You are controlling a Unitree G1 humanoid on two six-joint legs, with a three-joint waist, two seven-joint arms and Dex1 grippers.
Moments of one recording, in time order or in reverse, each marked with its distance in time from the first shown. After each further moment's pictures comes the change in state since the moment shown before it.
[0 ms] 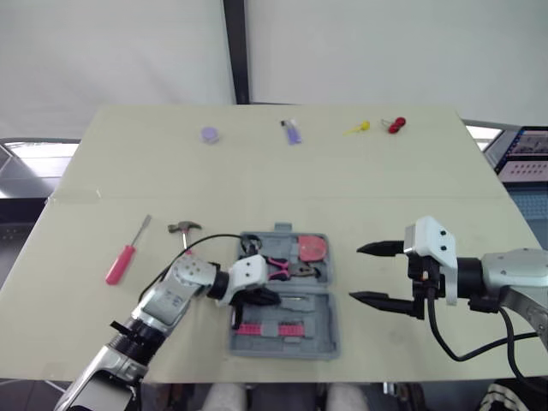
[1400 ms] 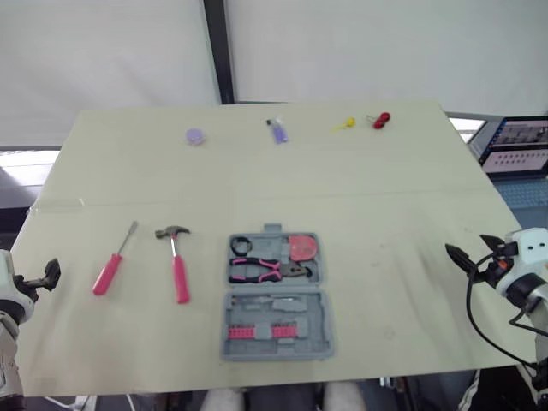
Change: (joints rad) left arm 0.430 0.129 1.050 0.159 -0.055 -0.039 0.890; right arm -0.059 0.235 -0.243 1.086 -0.301 -0.696 -0.206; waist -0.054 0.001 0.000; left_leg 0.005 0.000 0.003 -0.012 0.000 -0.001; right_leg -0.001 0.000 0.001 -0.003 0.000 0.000
